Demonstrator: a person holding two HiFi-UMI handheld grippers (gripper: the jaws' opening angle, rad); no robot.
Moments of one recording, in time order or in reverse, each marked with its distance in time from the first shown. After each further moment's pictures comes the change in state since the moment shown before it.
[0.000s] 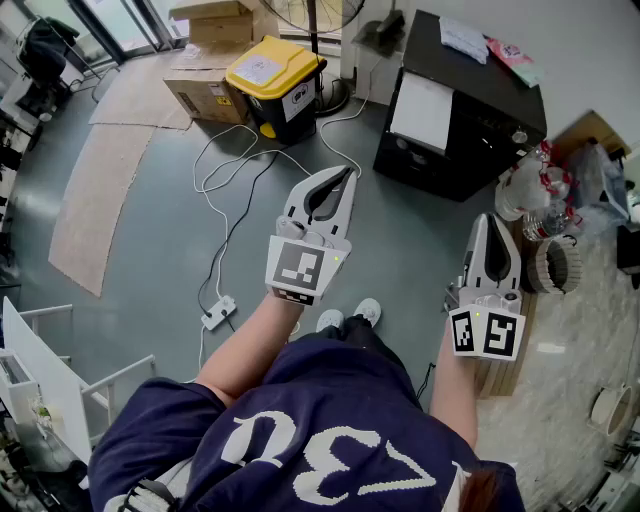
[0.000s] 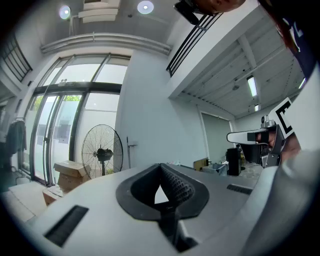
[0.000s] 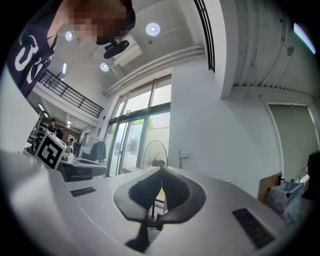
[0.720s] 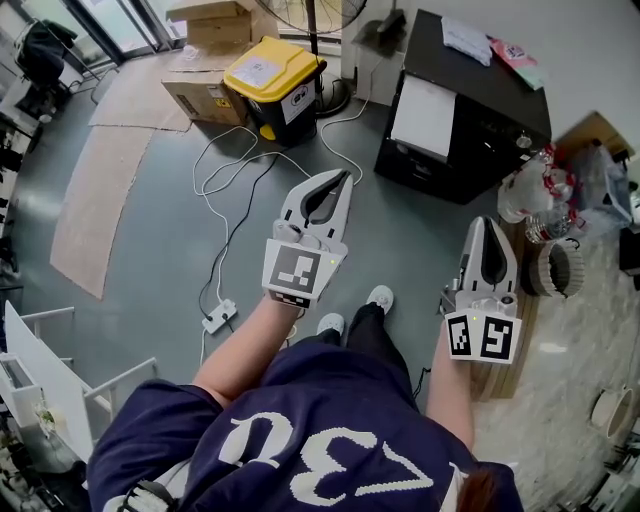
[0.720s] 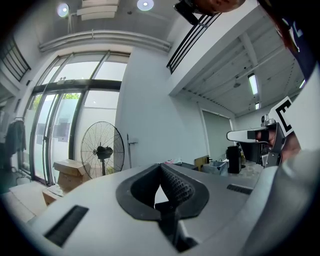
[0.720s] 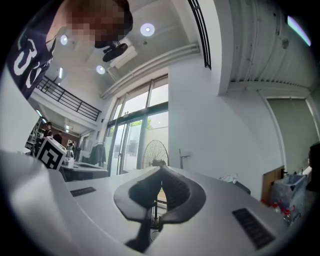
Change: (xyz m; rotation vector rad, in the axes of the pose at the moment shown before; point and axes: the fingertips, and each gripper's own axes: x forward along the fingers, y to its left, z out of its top) left arm 0.028 0.017 -0.016 0.000 0.032 0.002; right arm 0.033 -0.007 -0.014 0.056 -0.001 0.003
